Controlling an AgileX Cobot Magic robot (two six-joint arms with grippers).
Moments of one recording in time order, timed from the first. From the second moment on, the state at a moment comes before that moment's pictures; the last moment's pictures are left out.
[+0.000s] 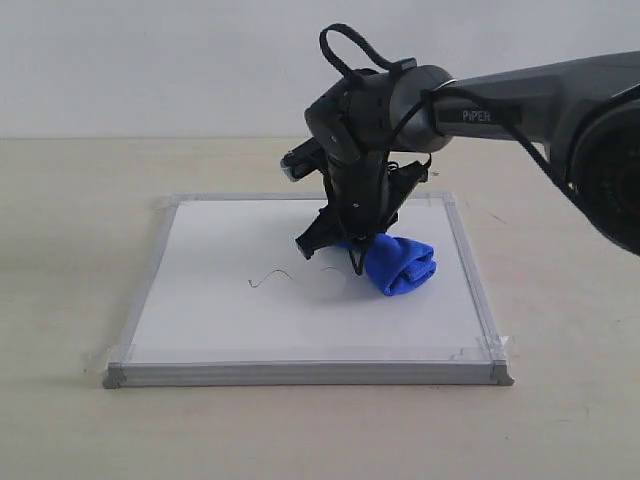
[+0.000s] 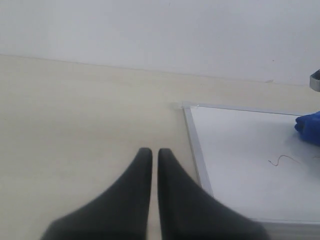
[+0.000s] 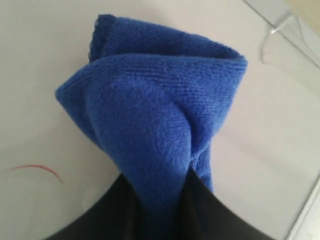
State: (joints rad) left arm -0.02 0.00 0.00 0.03 0.29 -0.13; right arm 0.50 2.30 -1.78 -0.33 0.93 0.21
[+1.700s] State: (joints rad) left arm -0.02 0.00 0.00 0.03 0.29 -0.13; right arm 0.52 2.32 -1.79 -0.34 0.78 0.29
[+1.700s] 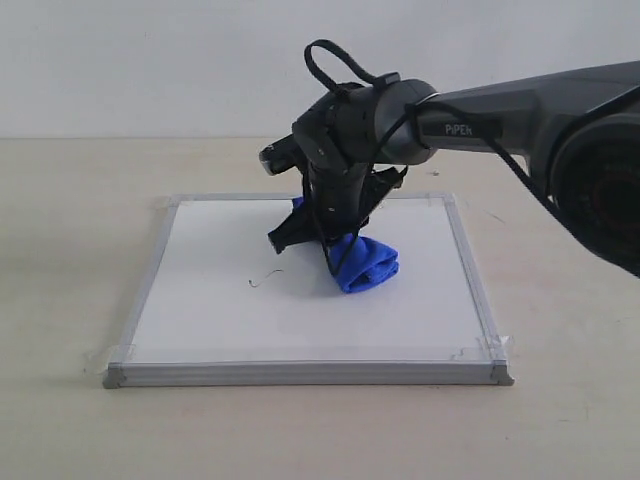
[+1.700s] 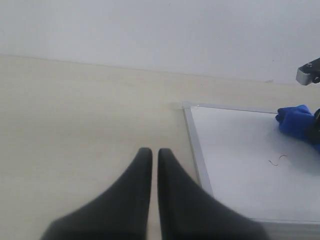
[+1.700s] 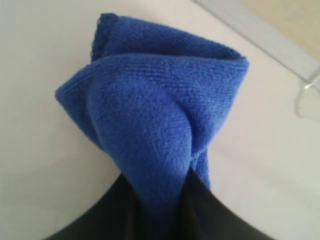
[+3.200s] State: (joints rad) left arm -0.02 0.00 0.00 0.03 0.29 -0.13; right arm 0.61 2.34 -1.80 -0.38 0.77 0.23
